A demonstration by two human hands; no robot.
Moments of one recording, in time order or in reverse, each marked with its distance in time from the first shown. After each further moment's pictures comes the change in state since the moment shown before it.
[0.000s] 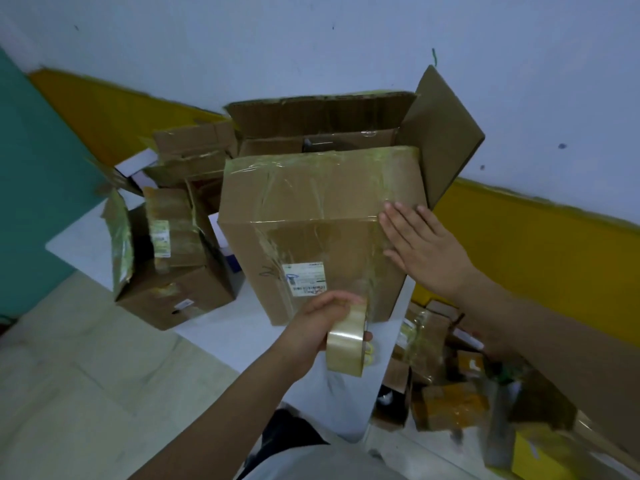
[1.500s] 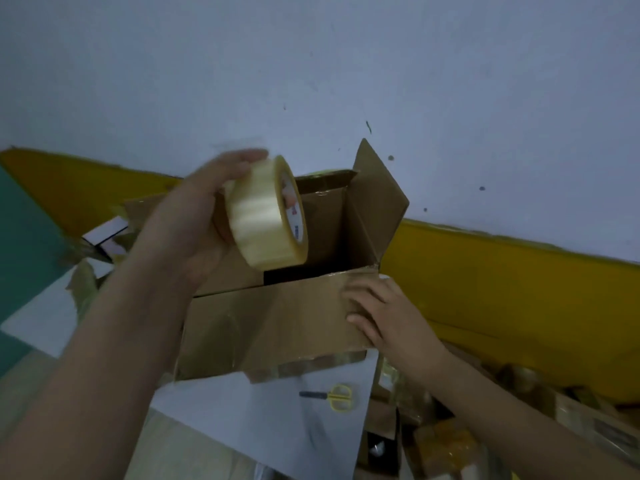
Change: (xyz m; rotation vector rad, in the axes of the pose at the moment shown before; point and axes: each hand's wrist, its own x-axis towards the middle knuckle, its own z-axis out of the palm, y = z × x) left_hand -0.070 0.213 0.015 -0.060 0.045 0.526; right_hand 0.003 -0.019 -0.122 0.833 -0.279 0.466
